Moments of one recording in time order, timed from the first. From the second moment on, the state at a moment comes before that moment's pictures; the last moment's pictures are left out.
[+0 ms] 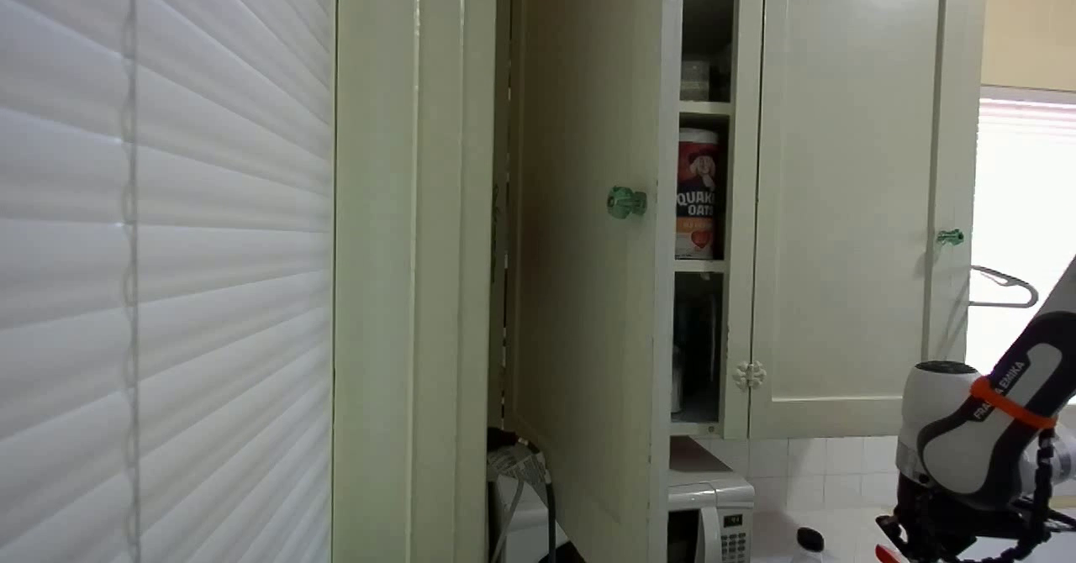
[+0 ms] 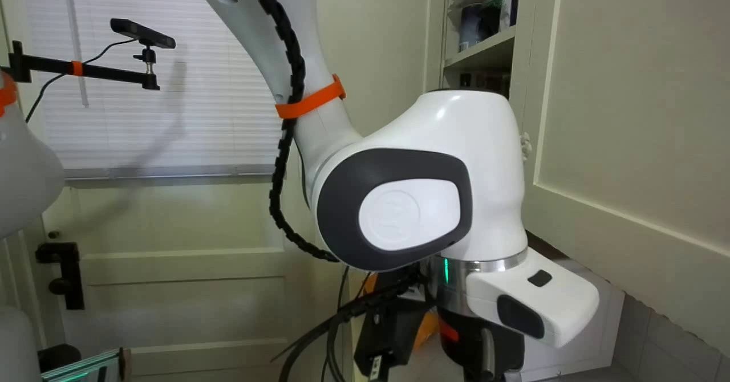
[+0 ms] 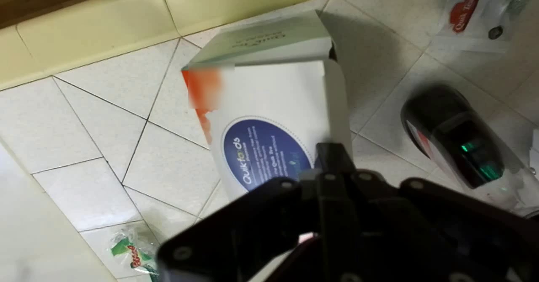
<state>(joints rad) -0.29 0.03 -0.24 -2.64 -0.20 2.83 0.44</state>
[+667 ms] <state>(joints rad) -0.24 0.07 -0.25 -2.64 -0.18 2.87 0.44</state>
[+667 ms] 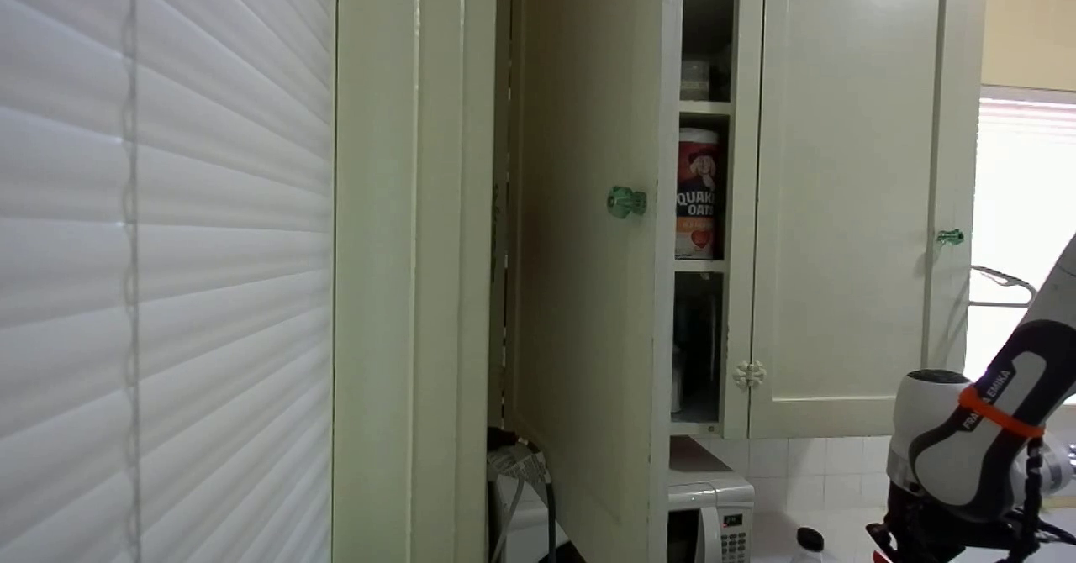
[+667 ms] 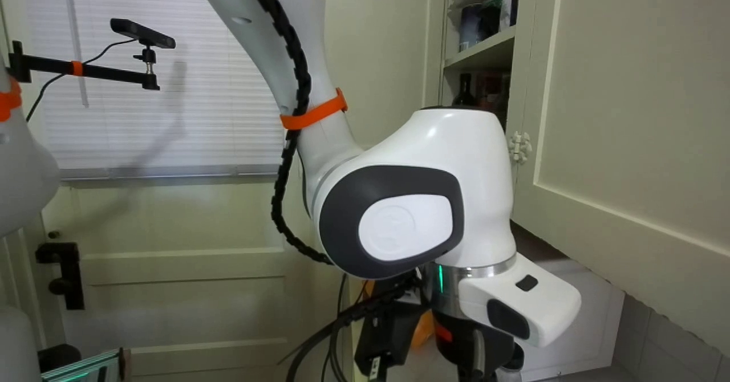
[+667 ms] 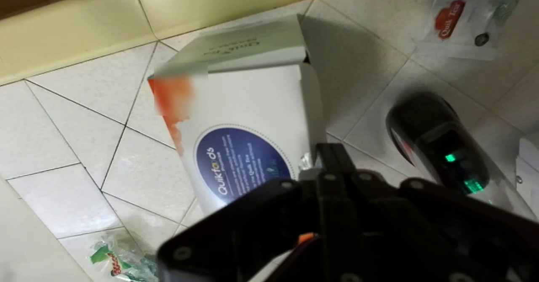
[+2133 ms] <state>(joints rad) -0.20 0.13 -0.30 -2.63 -0.20 2.87 0.44</state>
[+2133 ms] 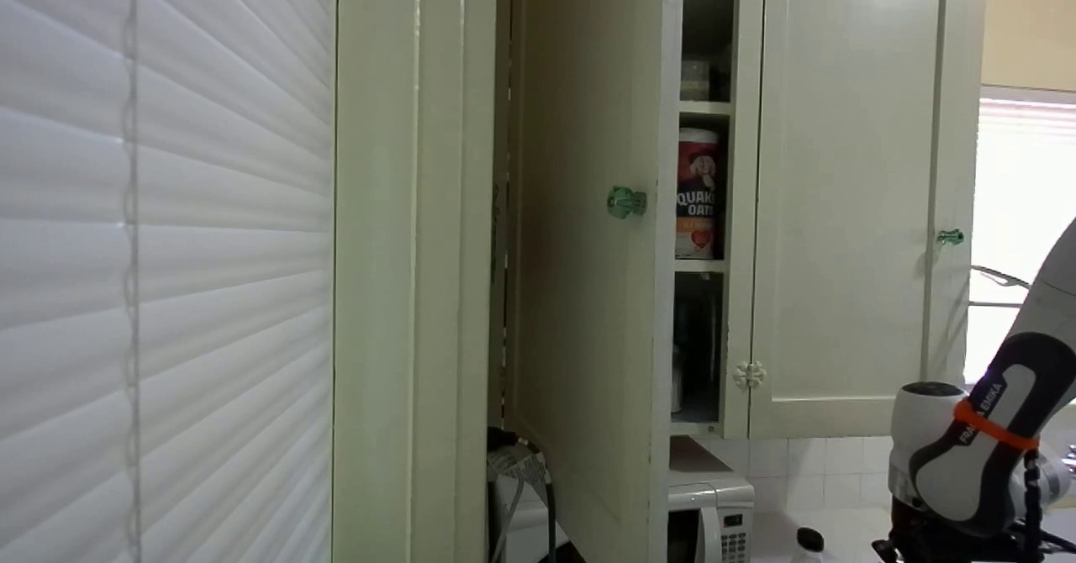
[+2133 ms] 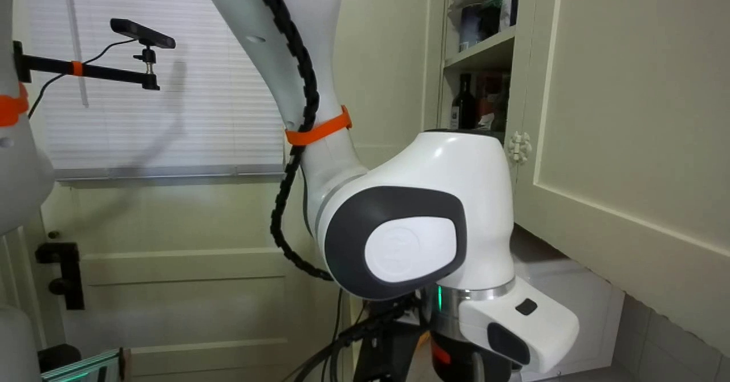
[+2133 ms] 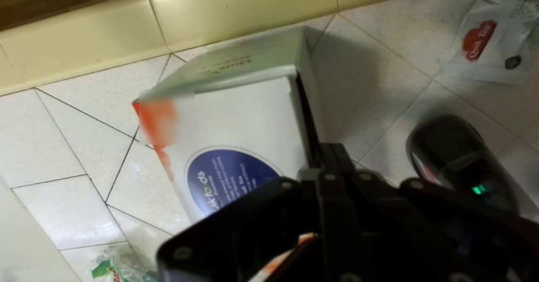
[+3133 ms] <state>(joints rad) -0.14 0.17 -0.33 -2.62 -0.20 2.89 0.44</state>
